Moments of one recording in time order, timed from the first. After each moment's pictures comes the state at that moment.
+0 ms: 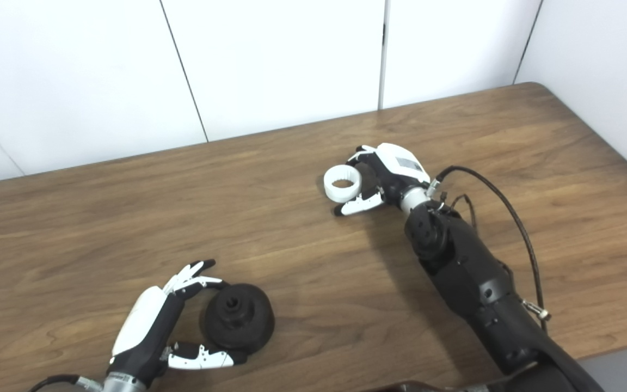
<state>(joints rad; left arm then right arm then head) 0.11 0.20 -0.29 -0.32 0.63 0.07 -0.16 -0.41 -0.37 0.22 0.18 -0.65 0.27 0.07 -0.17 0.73</state>
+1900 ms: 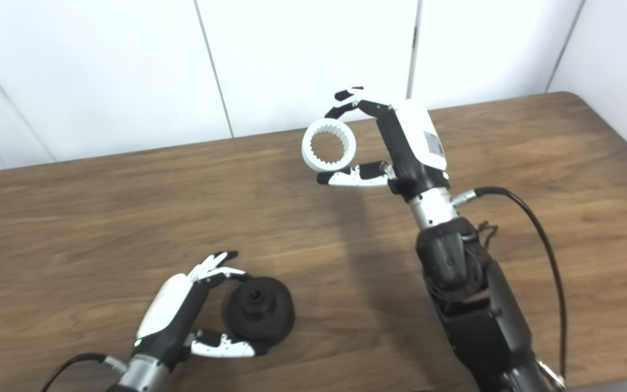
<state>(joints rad) 0.09 0.16 -0.31 -0.31 0.67 0.10 -0.16 -0.28 -0.23 0.12 -0.33 -0.55 0.09 -0.05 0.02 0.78</state>
